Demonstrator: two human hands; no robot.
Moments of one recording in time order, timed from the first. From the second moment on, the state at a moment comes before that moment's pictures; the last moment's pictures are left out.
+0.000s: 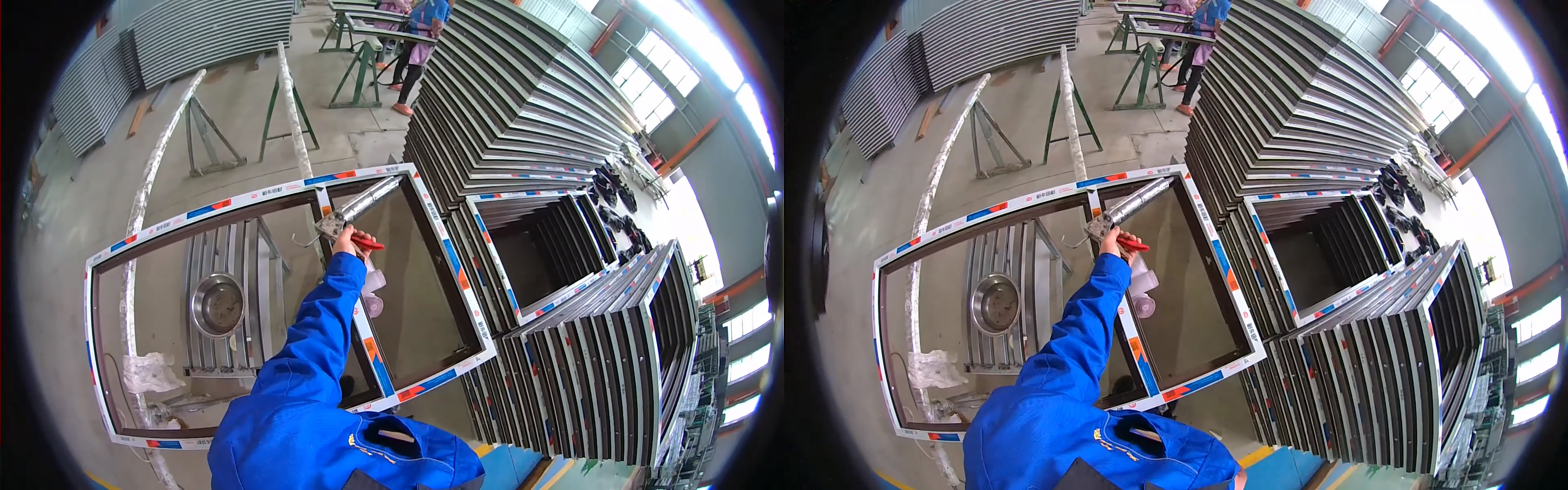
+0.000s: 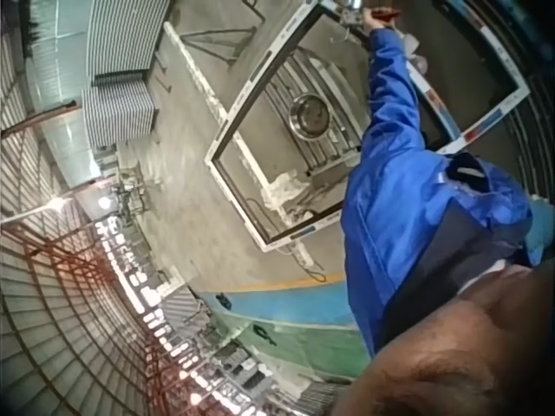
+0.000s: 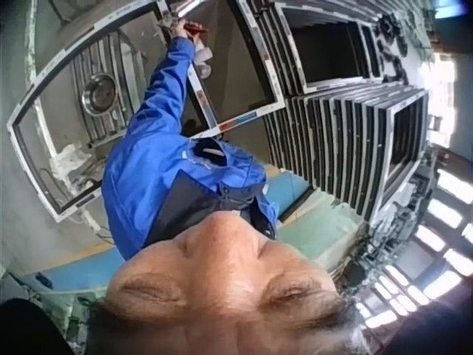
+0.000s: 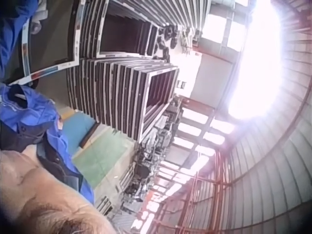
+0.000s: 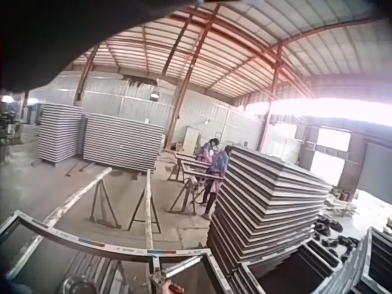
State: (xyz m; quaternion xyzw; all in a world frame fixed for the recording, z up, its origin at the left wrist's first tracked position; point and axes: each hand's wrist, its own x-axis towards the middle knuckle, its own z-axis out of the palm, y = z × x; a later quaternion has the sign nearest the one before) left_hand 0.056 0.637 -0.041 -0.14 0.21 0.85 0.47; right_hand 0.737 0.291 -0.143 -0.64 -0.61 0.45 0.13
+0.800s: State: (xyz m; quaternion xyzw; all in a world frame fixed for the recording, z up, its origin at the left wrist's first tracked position) left_hand 0.065 0.629 -0.032 -0.13 0.26 0.85 0.45; right_hand 0.726 0.283 -0.135 -0.67 -0.57 0.44 0.17
